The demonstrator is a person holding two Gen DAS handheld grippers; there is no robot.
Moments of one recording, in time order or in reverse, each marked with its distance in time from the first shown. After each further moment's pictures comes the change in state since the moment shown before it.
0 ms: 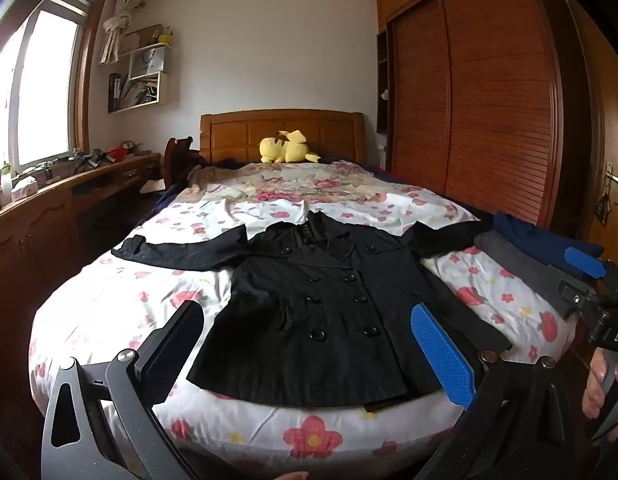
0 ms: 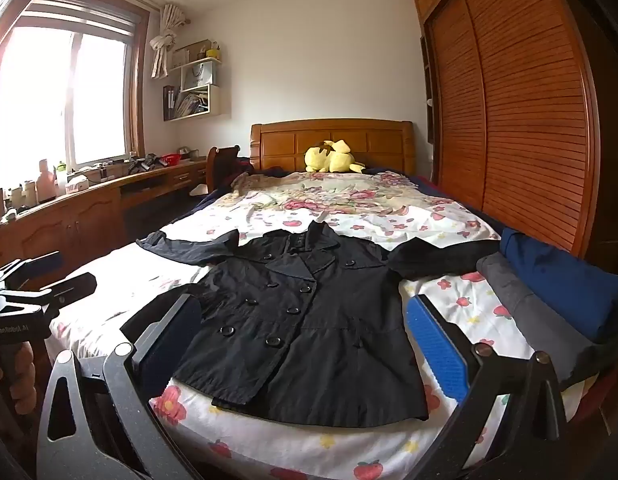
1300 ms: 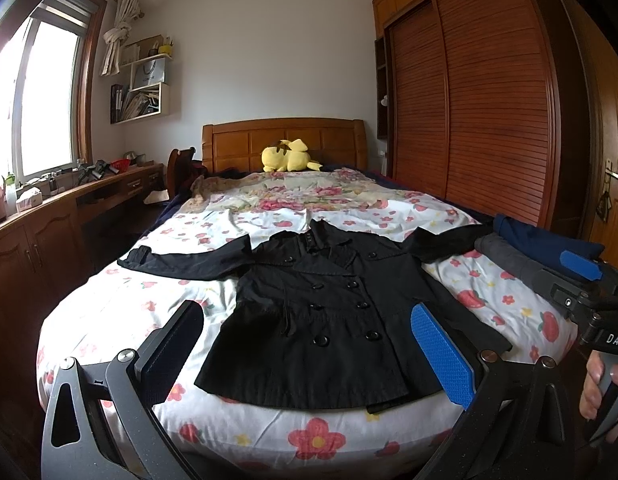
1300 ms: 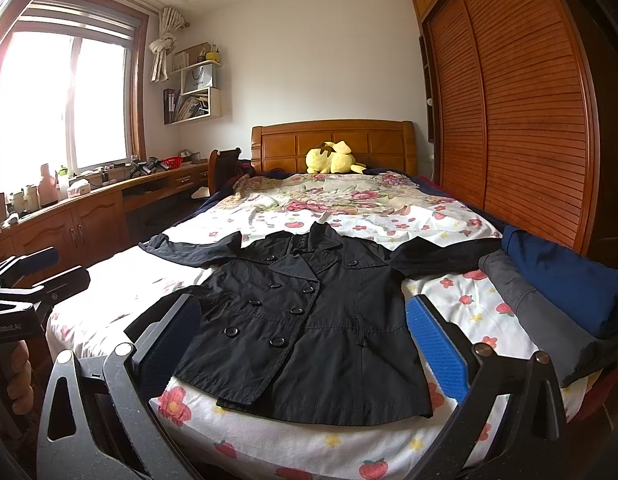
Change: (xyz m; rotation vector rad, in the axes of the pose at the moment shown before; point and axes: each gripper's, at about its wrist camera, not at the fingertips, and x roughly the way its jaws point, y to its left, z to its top) left arm -0.007 -0.002 0.000 0.023 -0.028 0.015; right arm -0.002 -0.004 -0.001 0.011 -0.006 0.006
